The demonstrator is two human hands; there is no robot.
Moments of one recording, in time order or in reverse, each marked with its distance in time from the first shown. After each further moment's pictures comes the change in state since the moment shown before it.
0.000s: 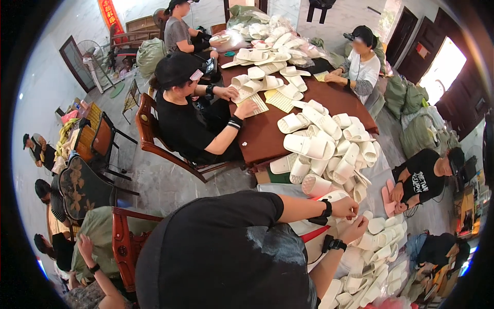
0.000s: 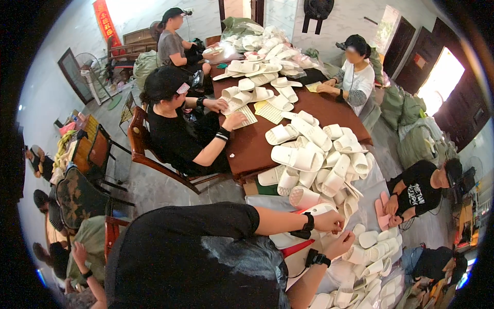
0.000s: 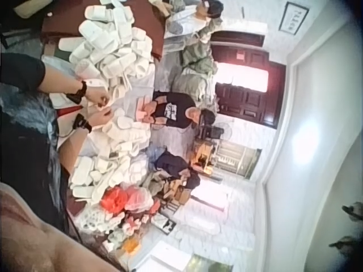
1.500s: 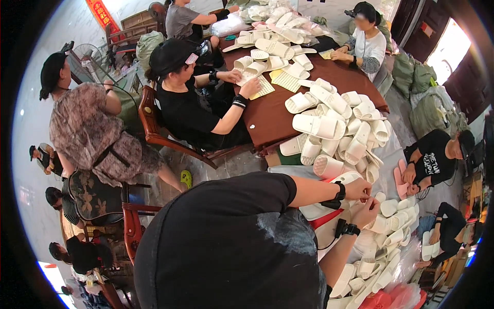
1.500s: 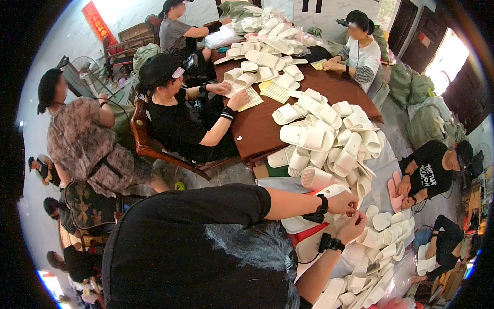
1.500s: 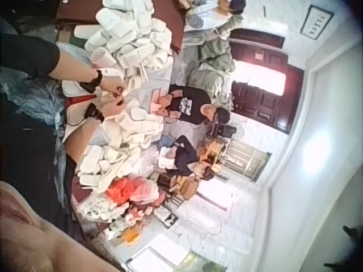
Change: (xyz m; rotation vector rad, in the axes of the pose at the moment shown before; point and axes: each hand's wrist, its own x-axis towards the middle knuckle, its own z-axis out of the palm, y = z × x) left_hand 0.008 -0.012 0.001 -0.017 0.057 0.034; right_hand -0.004 -0.007 0.003 0.048 -0.047 0.013
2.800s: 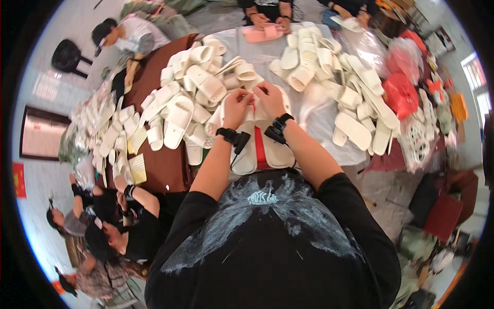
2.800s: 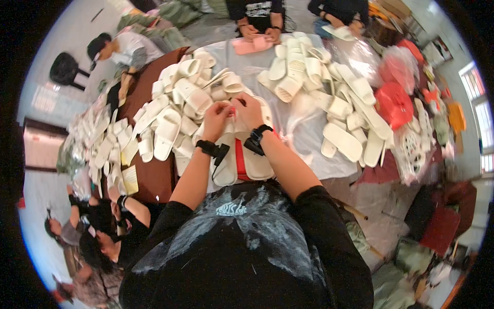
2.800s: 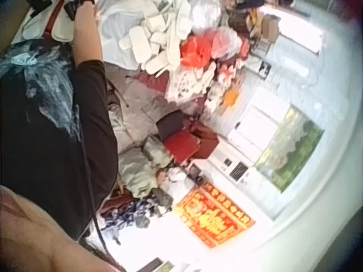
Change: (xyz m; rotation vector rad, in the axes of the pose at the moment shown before) left_hand 0.006 0.001 0.002 0.026 -0.124 -0.083; right_hand 0.003 0.015 -0.007 0.289 0.187 0.132
